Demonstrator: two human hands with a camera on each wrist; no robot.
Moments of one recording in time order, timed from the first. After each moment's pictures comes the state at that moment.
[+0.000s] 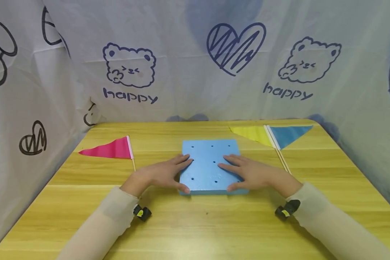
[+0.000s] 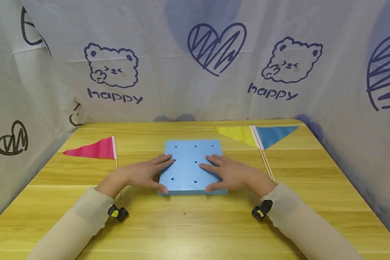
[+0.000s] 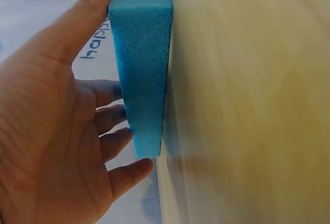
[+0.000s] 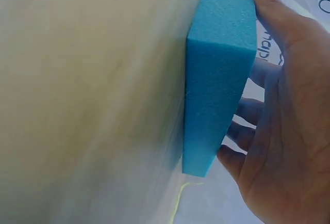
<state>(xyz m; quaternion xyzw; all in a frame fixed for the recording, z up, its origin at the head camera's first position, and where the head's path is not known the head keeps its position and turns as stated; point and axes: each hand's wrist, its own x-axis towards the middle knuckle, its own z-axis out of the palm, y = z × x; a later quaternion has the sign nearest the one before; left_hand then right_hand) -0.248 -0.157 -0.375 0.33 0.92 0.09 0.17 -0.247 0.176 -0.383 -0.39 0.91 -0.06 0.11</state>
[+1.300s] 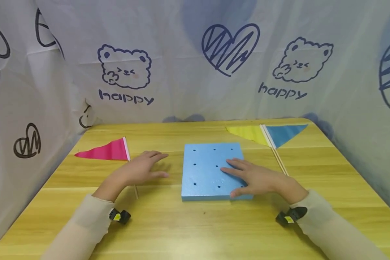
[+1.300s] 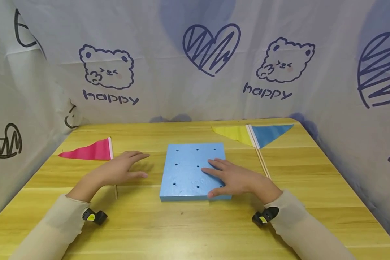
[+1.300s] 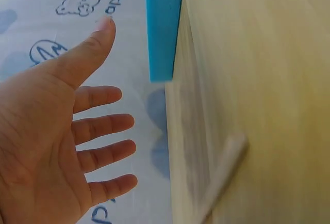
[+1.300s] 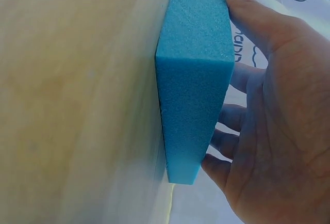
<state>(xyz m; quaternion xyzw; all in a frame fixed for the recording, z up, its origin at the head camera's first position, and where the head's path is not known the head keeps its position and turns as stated) -0.247 -0.207 -0.367 0.28 0.95 0.13 0.05 -0.224 0.192 -0.382 -0.37 0.92 -0.09 0.11</state>
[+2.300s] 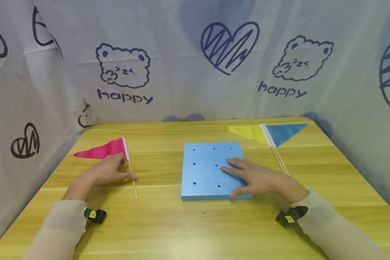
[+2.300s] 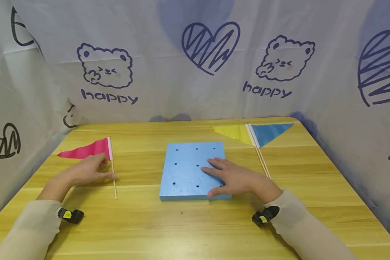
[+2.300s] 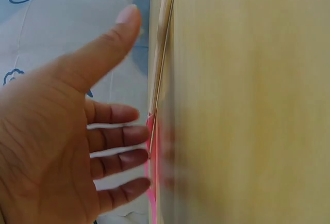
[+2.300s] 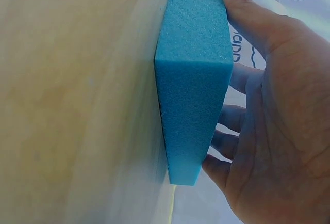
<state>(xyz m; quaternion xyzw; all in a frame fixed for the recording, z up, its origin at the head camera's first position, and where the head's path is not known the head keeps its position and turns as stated) -0.253 -0.301 -0.376 0.17 0.97 0.17 0.09 -0.225 0.193 -0.384 -0.36 0.92 -0.10 0.11</state>
